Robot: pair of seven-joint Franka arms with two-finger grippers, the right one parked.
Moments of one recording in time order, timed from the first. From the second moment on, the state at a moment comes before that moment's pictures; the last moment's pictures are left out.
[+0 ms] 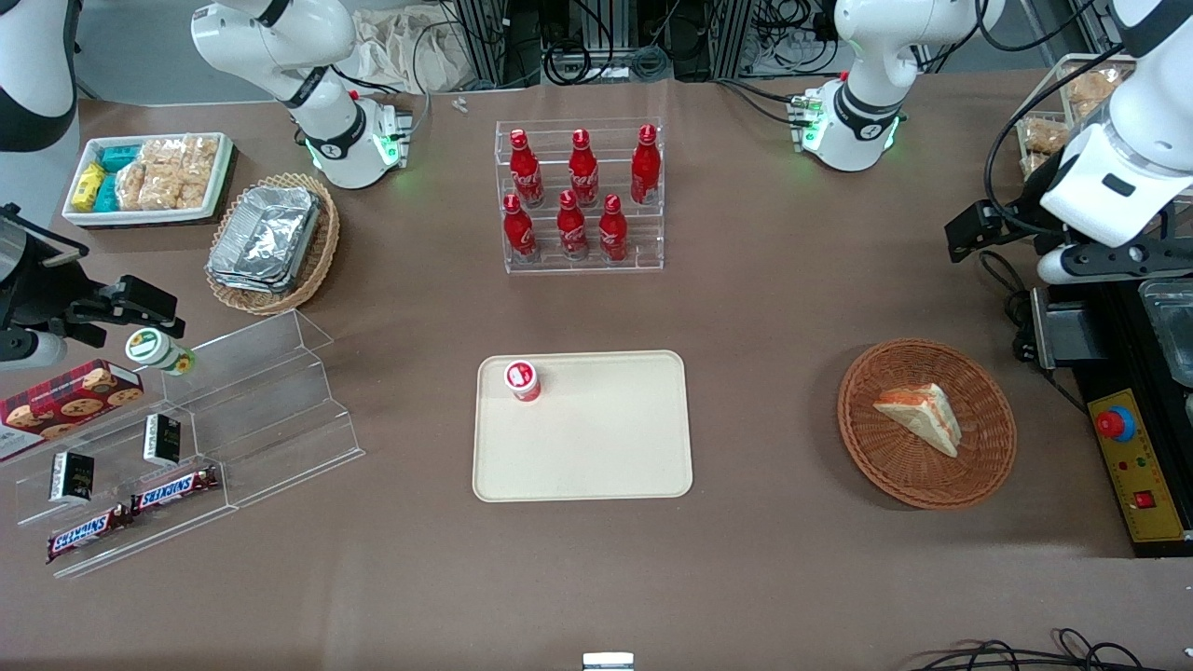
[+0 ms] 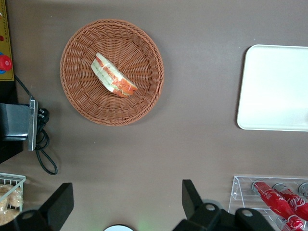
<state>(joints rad) -0.01 -0.02 -0.14 -1.58 -0.03 1.52 -0.21</state>
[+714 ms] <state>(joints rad) 0.01 0.03 -0.13 -1.57 -0.02 1.52 -0.43</state>
